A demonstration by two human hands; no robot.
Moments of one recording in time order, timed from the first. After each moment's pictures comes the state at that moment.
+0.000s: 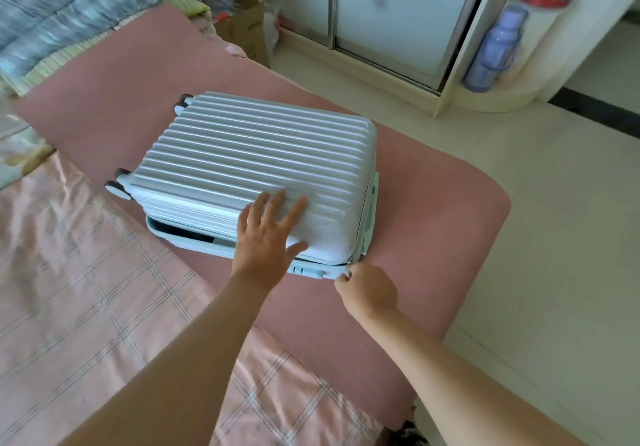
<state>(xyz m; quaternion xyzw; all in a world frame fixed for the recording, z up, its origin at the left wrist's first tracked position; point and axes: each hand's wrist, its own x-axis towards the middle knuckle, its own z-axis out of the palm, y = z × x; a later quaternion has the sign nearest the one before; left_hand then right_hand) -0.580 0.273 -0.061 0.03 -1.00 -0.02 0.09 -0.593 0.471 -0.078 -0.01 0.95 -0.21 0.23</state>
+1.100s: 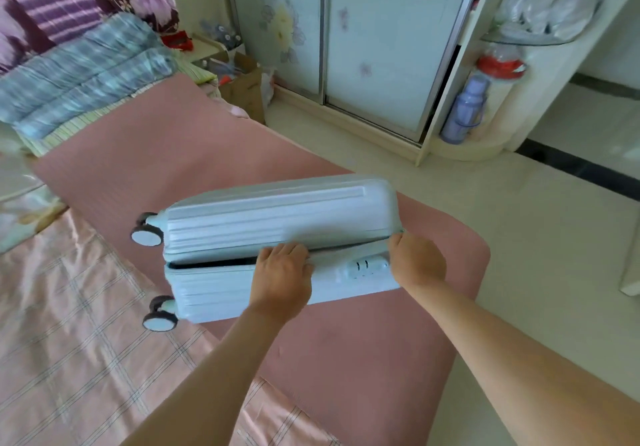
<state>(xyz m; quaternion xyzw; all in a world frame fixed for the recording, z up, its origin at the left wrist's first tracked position) -0.601 0.276 0.024 0.01 -0.97 -0.16 0.18 -0.693 0.498 0.047 0.02 0.99 -0.15 0.06</state>
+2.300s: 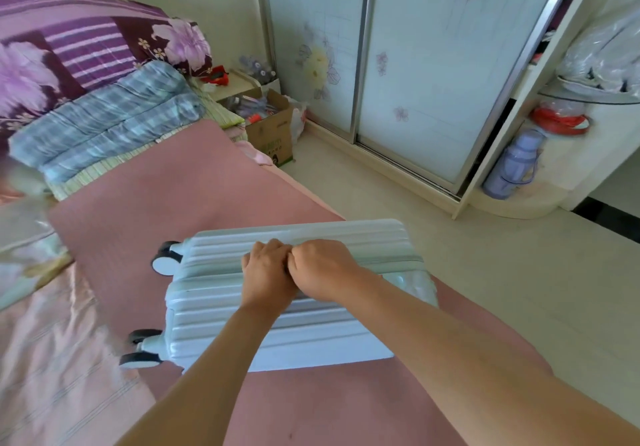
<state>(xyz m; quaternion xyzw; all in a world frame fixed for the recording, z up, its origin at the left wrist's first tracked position) -0.811 0.185 0.082 0.17 -0.94 -0.25 0.15 -0.868 0.291 0.136 -0.32 0.92 -0.18 0.14</state>
